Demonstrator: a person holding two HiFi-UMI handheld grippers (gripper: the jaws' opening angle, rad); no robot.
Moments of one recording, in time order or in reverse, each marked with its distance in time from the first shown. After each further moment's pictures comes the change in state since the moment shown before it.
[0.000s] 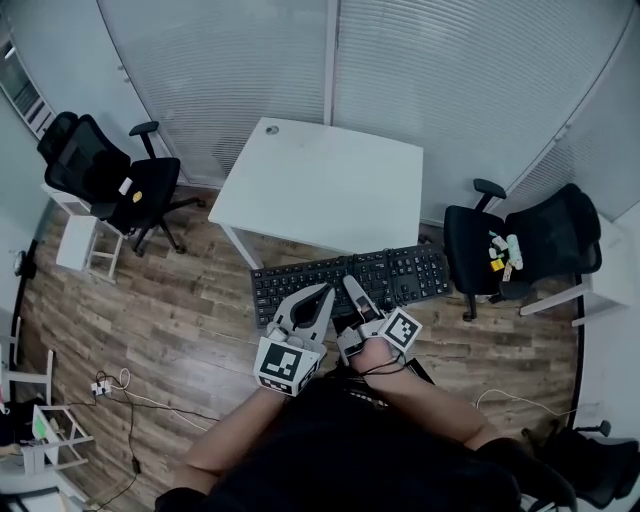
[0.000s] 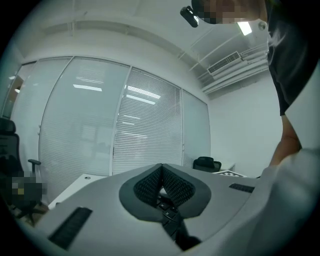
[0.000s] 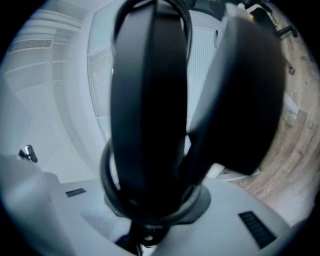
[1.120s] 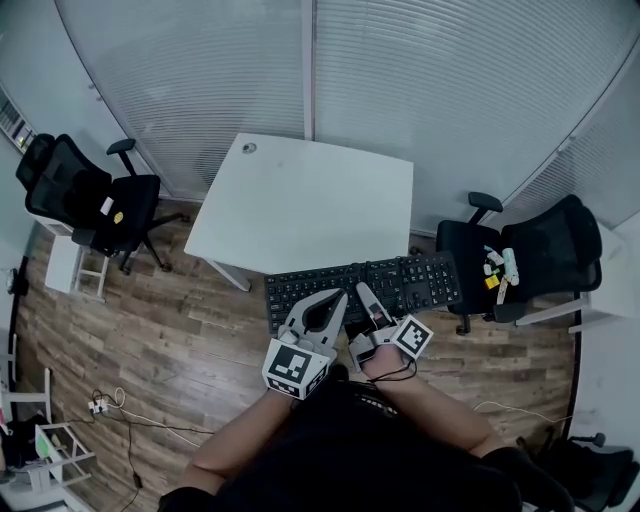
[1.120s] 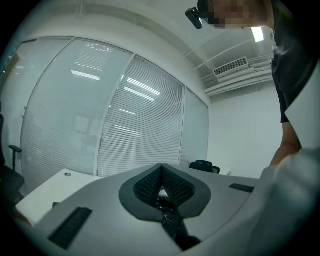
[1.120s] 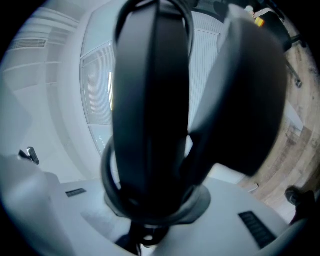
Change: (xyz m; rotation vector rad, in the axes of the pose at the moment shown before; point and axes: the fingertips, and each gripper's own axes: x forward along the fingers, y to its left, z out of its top) left arm 0.145 0.016 -0.004 -0.080 0.017 -0.086; right arm 0.044 -0.045 0.129 -0.004 -0.046 -0.048
